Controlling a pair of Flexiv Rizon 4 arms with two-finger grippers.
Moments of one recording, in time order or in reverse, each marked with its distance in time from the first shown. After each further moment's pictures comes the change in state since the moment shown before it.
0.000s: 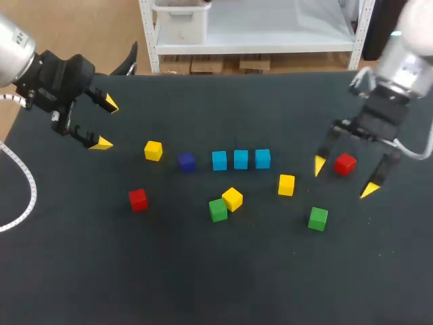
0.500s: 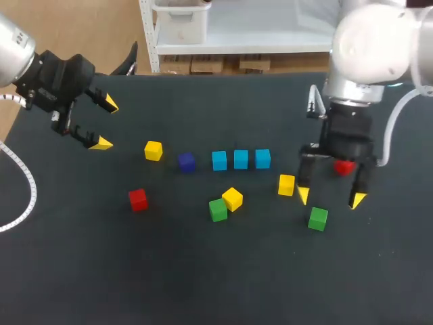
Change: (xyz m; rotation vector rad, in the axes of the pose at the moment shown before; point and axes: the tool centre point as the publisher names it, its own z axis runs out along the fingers) left arm 0.000 0.000 0.000 0.000 0.000 0.000; right arm -0.011 -0.004 0.036 -0.281 0.020 -0.244
